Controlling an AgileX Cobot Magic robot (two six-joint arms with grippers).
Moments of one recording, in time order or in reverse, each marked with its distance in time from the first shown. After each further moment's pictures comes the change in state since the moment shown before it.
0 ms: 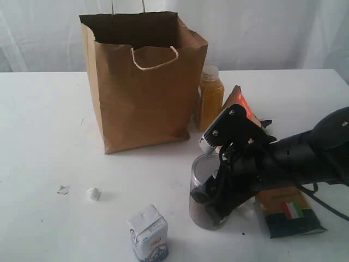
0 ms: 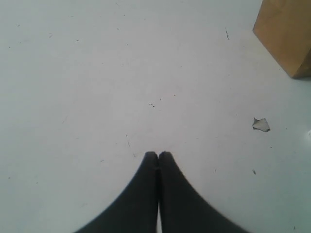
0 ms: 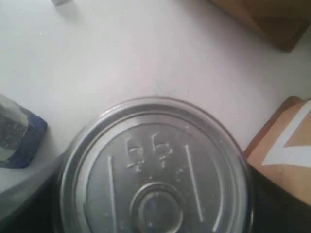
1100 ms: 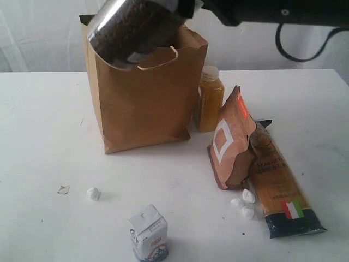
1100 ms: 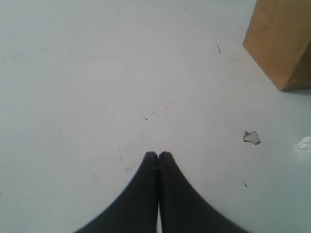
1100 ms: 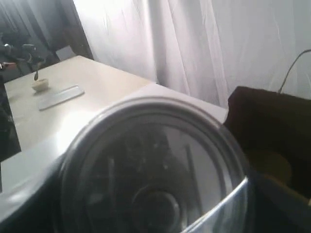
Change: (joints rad) left arm 0.000 0.000 0.000 -0.004 -0.048 0.000; right arm 0.000 -0.212 -0.456 0.390 0.207 0.200
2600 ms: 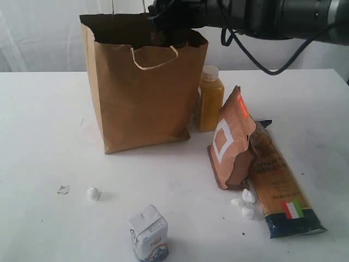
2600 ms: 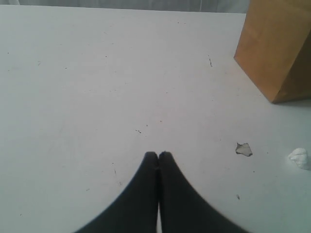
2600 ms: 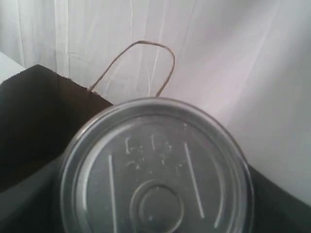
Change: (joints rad) left arm 0.000 0.001 0.000 0.000 -0.048 0.000; right arm 0.002 0.520 -0.350 0.245 -0.447 -0.700
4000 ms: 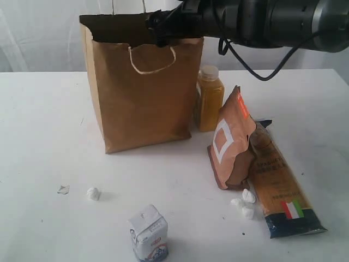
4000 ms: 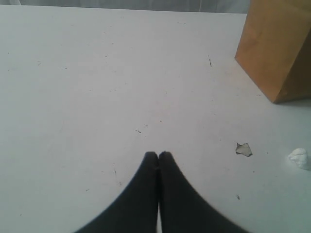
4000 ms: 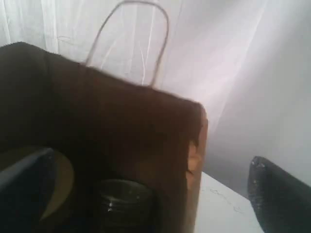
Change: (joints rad) left arm 0.000 0.000 0.000 0.000 0.000 0.000; right arm 0.000 0.050 -0.004 0.016 -0.043 0.012
